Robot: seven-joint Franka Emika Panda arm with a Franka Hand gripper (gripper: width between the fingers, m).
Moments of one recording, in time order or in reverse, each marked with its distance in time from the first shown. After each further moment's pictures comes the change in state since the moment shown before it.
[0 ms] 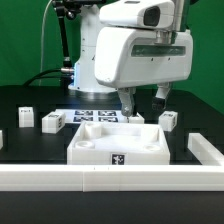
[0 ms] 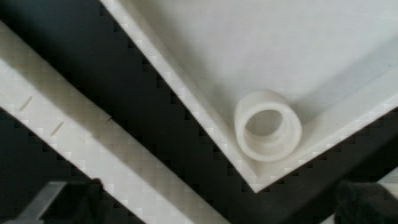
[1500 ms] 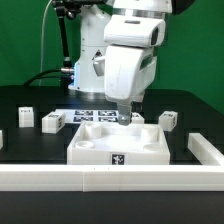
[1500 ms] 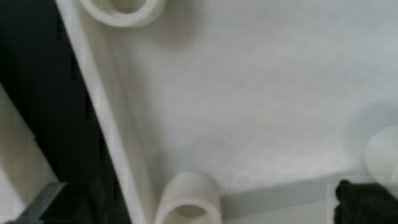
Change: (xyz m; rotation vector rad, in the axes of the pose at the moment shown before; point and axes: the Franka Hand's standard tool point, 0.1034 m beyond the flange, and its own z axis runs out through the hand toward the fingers) arm -0.053 -0.037 0.026 0.034 -0.011 -0.431
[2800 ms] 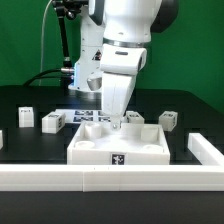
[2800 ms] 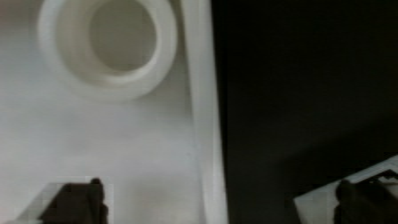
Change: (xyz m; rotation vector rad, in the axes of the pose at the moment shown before) arm -0.039 -0.088 0.042 0.091 -0.017 -0.110
